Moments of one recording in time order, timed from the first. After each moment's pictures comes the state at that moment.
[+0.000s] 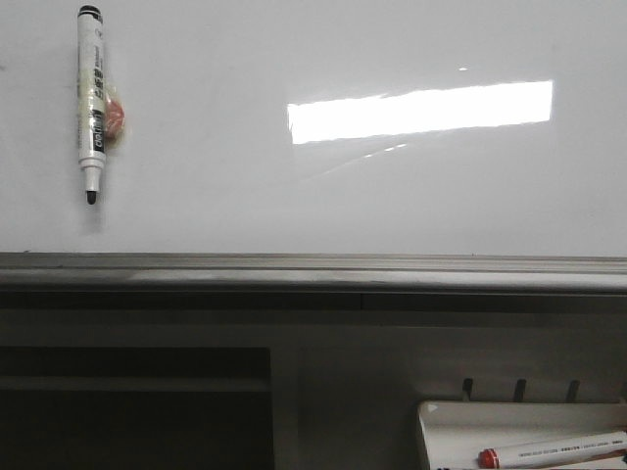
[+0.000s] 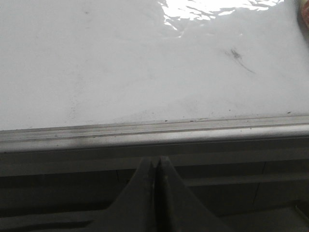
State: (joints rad) left arm -0.07 0.00 0.00 0.02 0.31 0.03; right arm -0.09 -0.01 0.01 -0.13 0.32 0.12
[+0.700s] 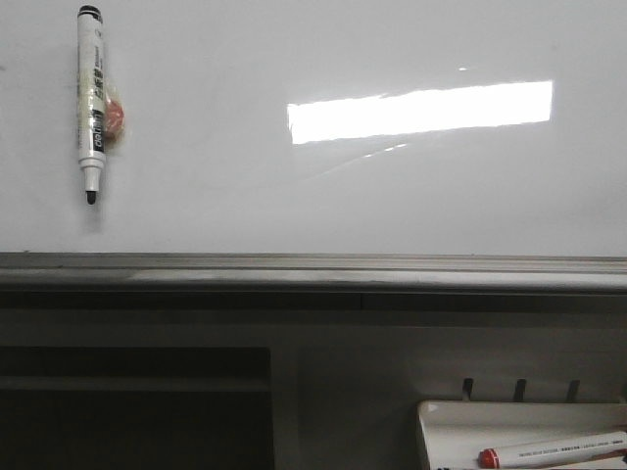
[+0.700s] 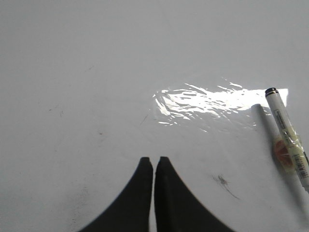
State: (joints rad) left arm -0.07 0.00 0.00 -0.06 -0.04 0.03; right arm -0.09 -0.01 0.01 -0.13 -0.09 0.12
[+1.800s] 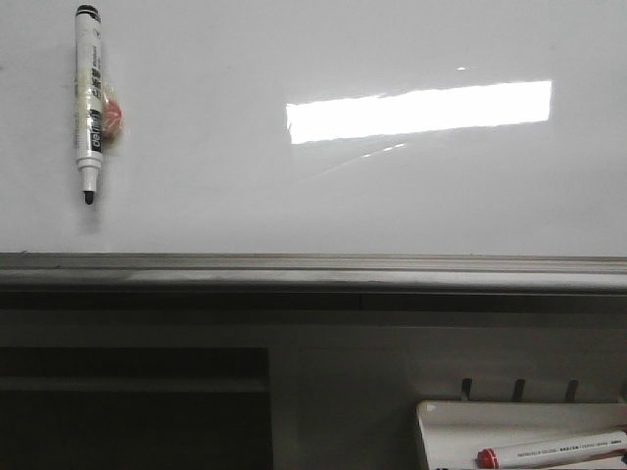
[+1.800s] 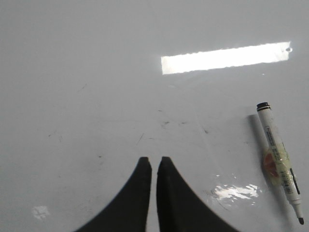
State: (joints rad) left arm -0.07 0.23 -0.40 -0.01 0.33 0.04; right arm -0.09 0.29 -0.51 0.06 0.75 0.16
